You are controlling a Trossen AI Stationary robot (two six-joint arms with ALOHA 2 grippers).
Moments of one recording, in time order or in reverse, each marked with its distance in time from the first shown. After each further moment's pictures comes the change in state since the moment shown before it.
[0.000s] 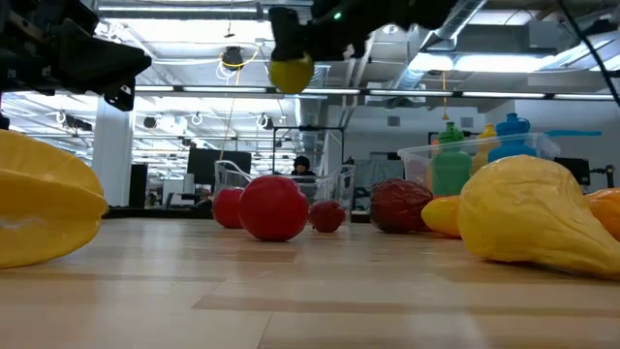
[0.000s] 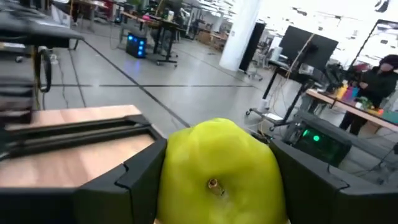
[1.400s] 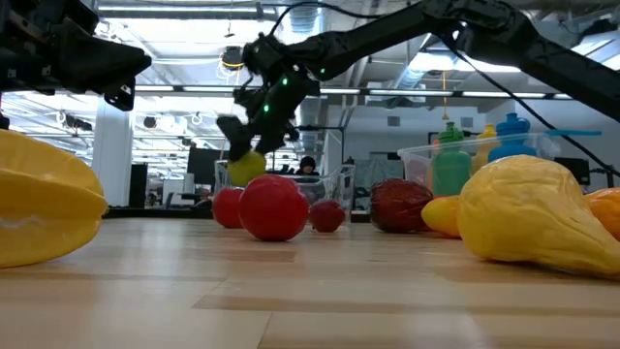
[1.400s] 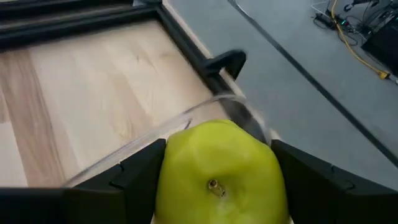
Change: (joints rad) left arm 0.000 0.000 0.000 0.000 0.000 0.000; right arm -0.310 0.668 1.008 -0.969 -0.452 0.253
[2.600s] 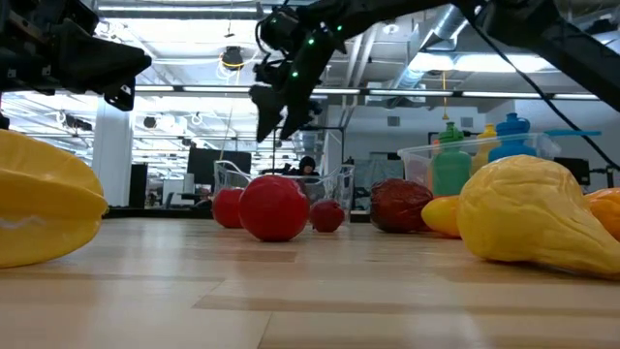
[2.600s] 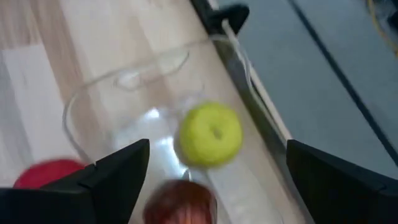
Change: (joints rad) left arm 0.000 0.000 0.000 0.000 0.000 0.000; right arm -0.005 -0.164 0.000 -0.378 -0.068 -0.056
